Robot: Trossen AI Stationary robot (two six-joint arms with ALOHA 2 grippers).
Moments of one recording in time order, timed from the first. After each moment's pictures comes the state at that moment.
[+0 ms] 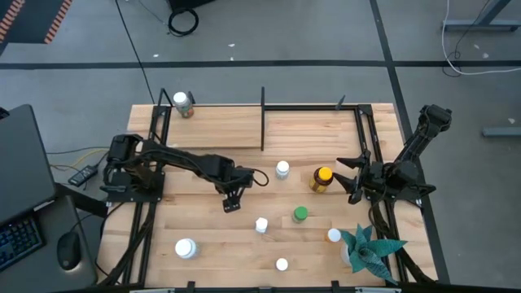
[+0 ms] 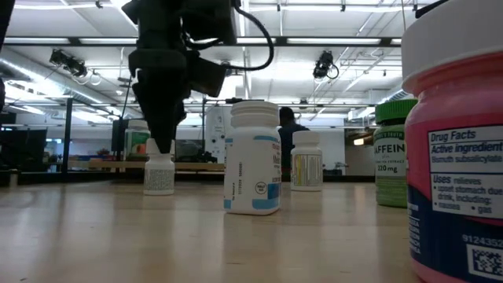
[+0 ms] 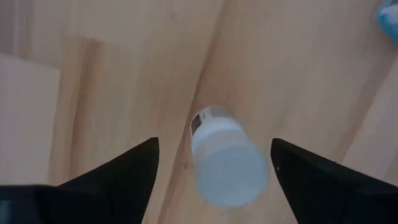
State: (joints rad) left arm -0.08 1.75 1.18 -0.82 0.02 -0.37; right arm 0.89 0.59 0.05 0.97 1.26 -0.27
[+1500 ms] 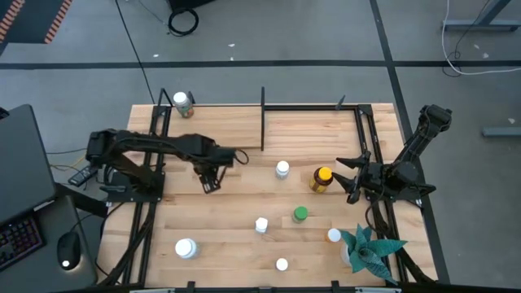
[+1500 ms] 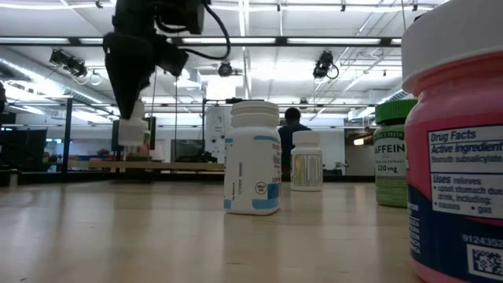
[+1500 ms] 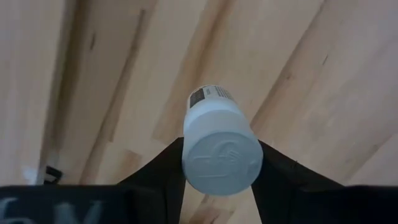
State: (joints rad) left arm 0.06 1.50 1.18 -1.21 -0.09 -0.35; right arm 0.89 0.59 0.05 0.92 1.28 -0.26
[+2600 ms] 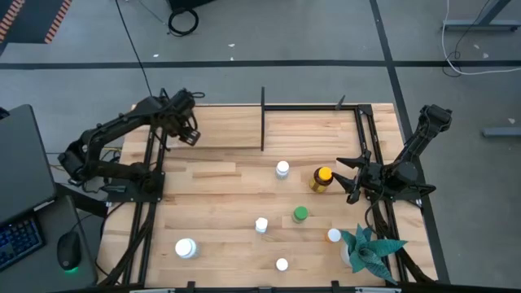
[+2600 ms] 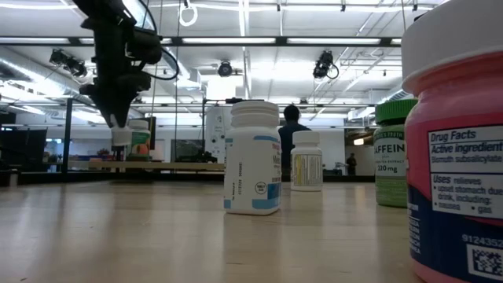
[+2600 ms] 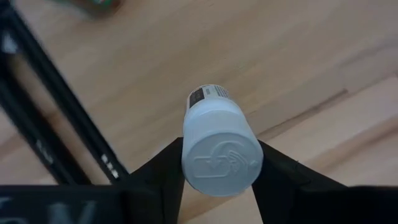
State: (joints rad) left arm 0.81 1.24 0.97 -1.07 -0.09 -0.19; right arm 0.89 0.59 0.05 0.92 1.29 -0.30
